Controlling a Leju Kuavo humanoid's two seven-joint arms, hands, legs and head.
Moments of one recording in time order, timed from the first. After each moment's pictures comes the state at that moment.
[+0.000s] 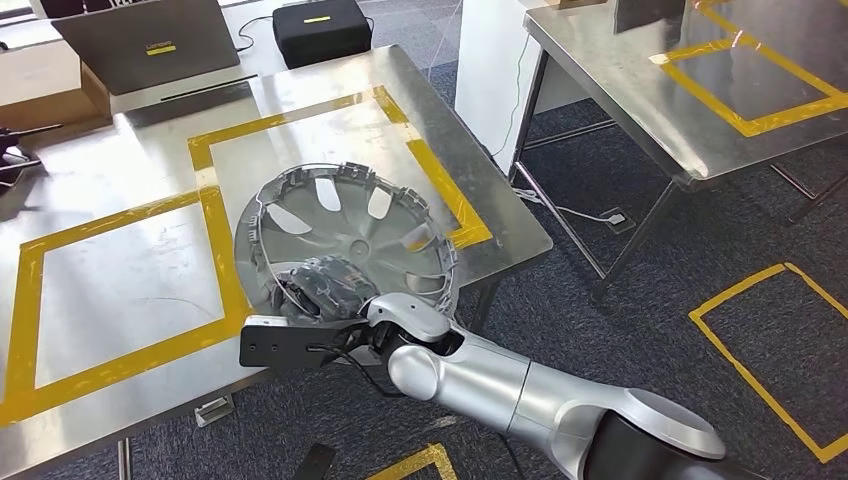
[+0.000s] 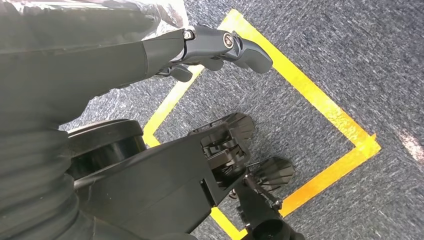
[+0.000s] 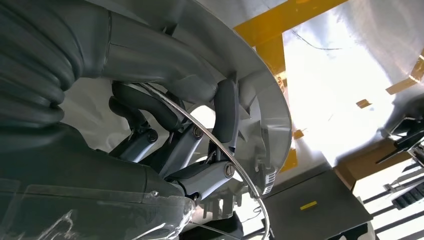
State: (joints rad) left arm -0.18 -0.07 -1.18 -0.30 0.84 0.37 0.00; right arm -0.82 0.10 1.24 -1.10 0.30 -0.14 0.14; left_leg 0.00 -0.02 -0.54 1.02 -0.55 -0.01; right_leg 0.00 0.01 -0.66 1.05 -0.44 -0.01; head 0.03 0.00
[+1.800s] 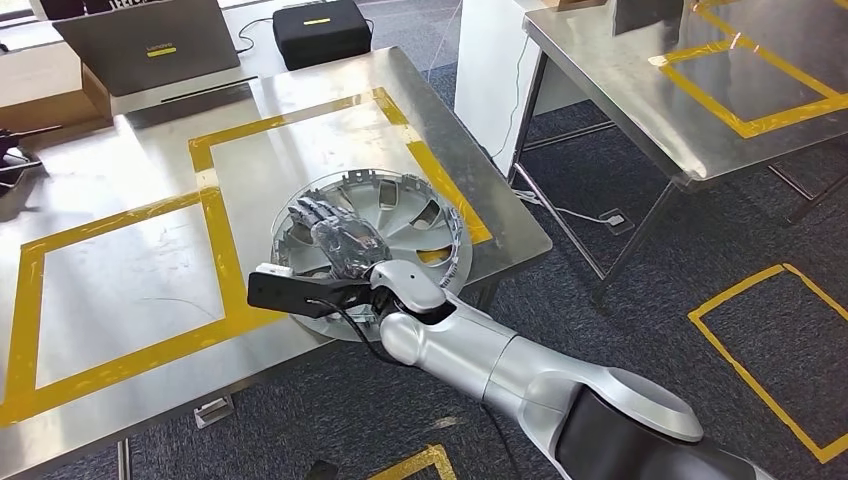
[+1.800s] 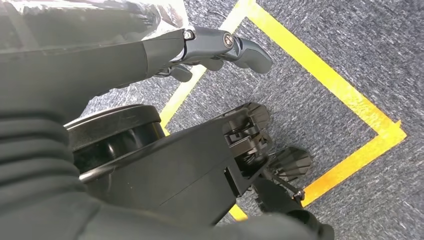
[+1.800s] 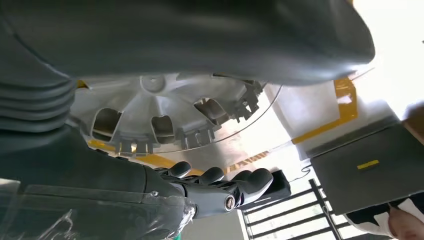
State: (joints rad) left arm -0.14 -0.08 -1.18 -0.28 0.84 0.33 0.00; right arm -0.91 0.19 1.21 -0.82 0.37 -0.27 0.16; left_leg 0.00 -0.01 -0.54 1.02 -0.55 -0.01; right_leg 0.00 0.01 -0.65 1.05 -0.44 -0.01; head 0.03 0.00
